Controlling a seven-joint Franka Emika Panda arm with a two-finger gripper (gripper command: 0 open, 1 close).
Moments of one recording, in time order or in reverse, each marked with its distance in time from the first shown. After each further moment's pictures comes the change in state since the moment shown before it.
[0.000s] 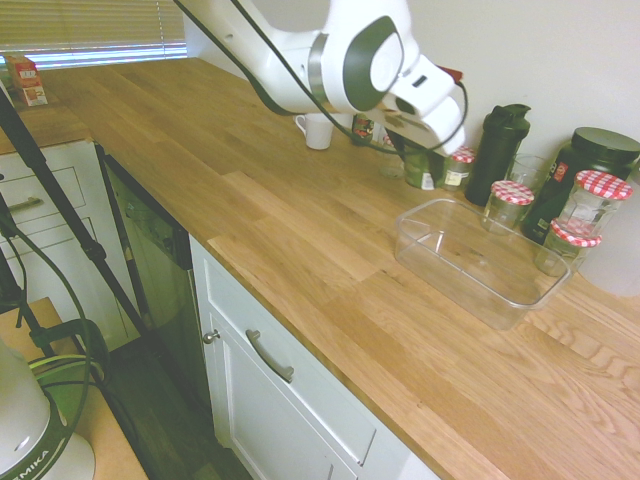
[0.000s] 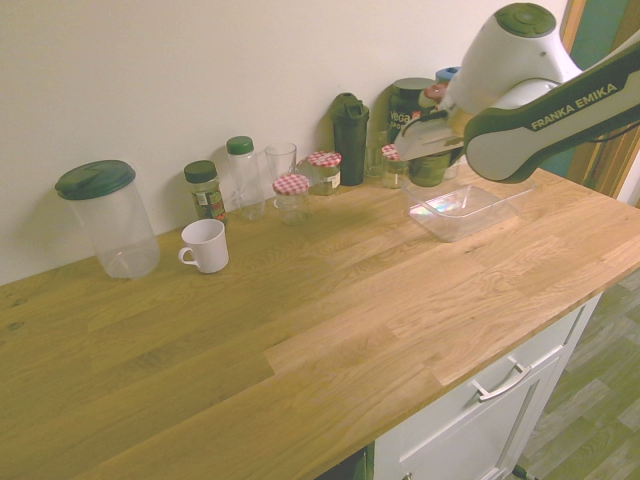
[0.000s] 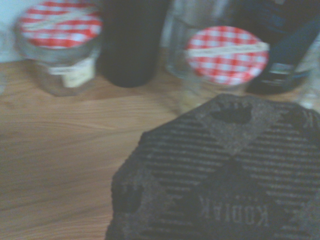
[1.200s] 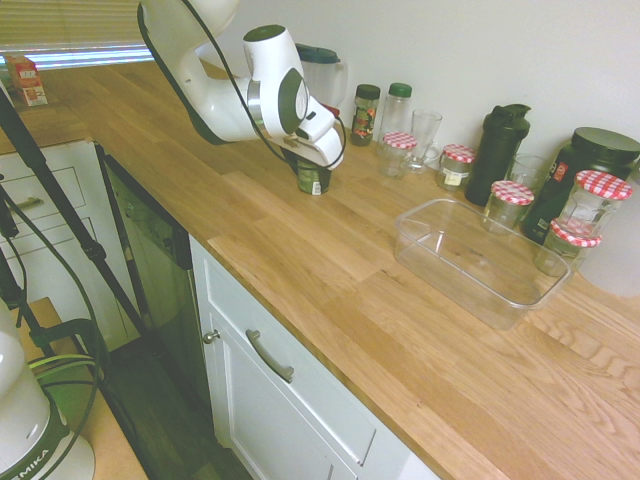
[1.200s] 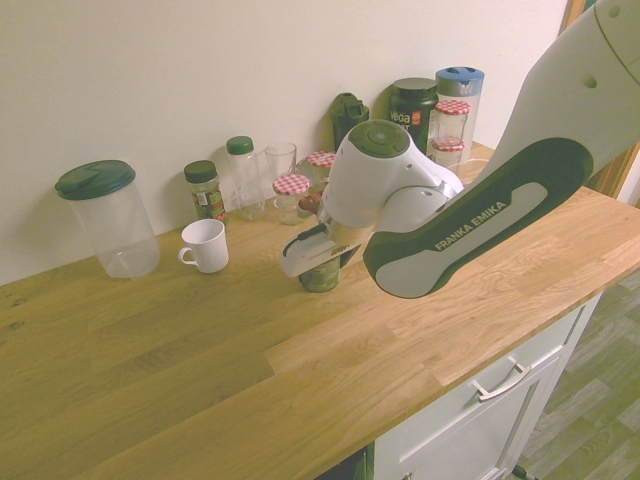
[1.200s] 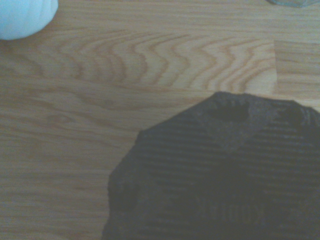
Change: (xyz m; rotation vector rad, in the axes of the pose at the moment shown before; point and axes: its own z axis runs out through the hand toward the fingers) arm -0.263 -0.109 0.034 0.083 -0.254 -0.254
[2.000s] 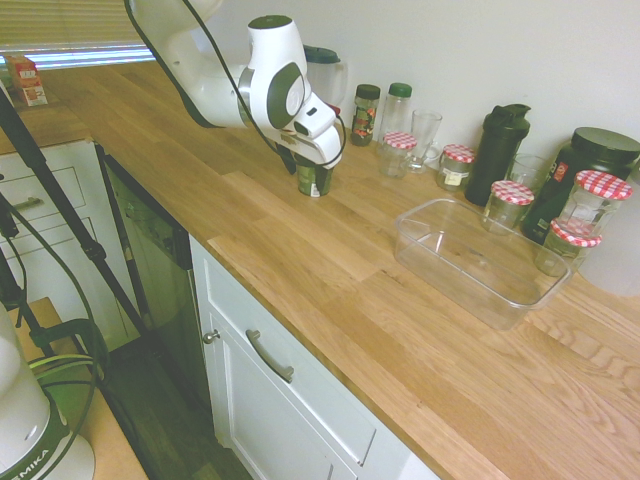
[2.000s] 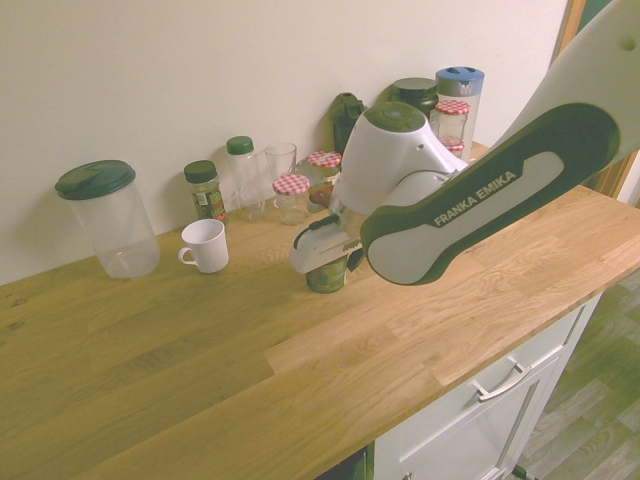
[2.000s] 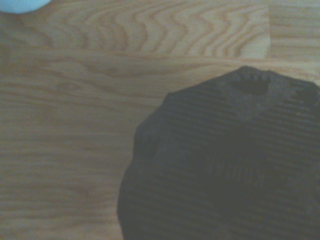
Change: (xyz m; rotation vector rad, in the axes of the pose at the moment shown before) arm 0.002 0.004 -0.011 -0.041 -0.057 0.007
